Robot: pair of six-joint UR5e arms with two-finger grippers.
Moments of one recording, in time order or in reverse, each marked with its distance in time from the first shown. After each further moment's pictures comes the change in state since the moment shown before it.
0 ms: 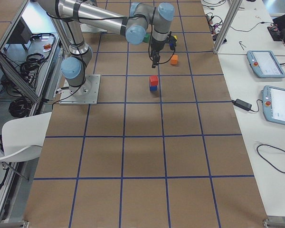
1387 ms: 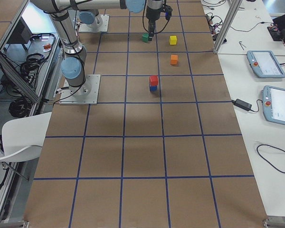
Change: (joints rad) left arm 0.001 0.001 0.002 0.001 0.001 0.008; right arm 0.197 -0.038 -0.109 0.099 0.051 0.277
